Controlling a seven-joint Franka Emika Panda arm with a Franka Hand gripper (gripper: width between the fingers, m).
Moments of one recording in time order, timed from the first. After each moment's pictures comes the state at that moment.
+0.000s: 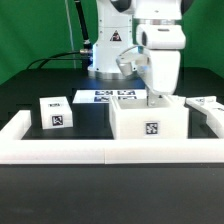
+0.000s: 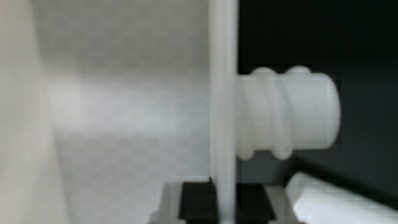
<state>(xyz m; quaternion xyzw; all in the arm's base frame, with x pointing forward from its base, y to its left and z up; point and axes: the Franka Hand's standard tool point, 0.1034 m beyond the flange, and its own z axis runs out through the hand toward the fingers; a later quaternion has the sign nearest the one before) 0.487 0.060 0.027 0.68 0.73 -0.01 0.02</state>
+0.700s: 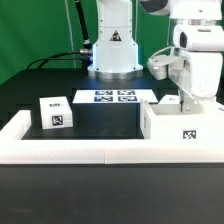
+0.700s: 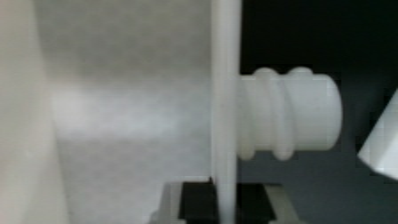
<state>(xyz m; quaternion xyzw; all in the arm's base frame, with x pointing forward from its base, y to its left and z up) 0.521 0.108 0.028 0.71 0.70 0.00 0.03</state>
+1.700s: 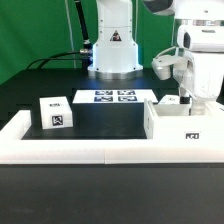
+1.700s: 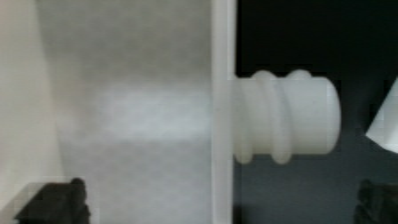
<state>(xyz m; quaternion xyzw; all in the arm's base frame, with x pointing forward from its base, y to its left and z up) 0.520 0.109 0.027 0.72 0.70 0.00 0.03</state>
